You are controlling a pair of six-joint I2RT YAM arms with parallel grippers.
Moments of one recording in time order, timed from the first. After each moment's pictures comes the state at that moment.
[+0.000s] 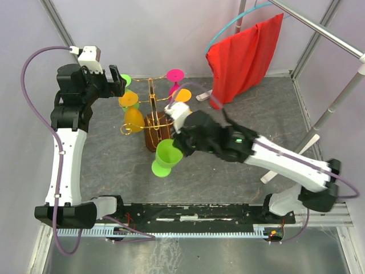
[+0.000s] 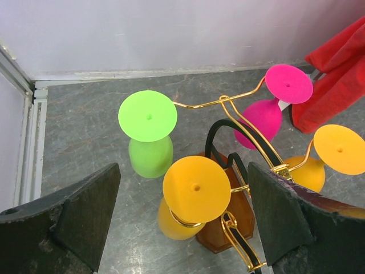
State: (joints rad) left arm 0.00 1.22 1.55 -0.60 0.19 -0.04; right arm 1.17 1.48 1.56 -0.73 0.18 0.25
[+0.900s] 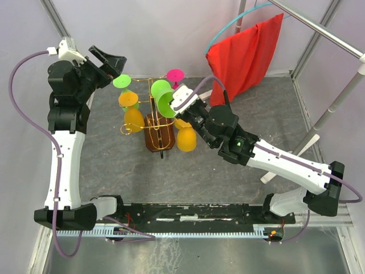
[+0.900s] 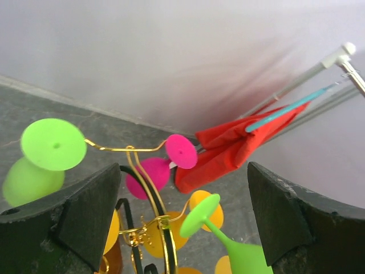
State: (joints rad) left arm 0.00 1.21 1.58 -0.43 0.21 -0.64; right arm 1.11 1.36 1.37 0.13 0.46 -0.52
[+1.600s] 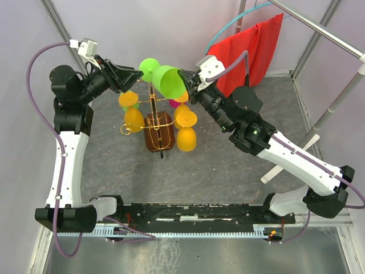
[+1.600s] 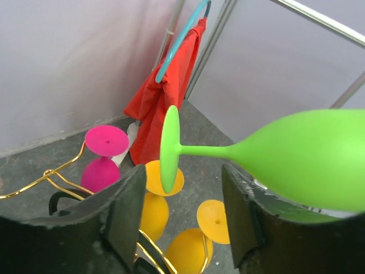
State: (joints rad) left arm 0.00 1.19 1.47 -0.14 0.78 -0.46; right arm 1.01 1.36 1.57 0.12 0.29 -0.31
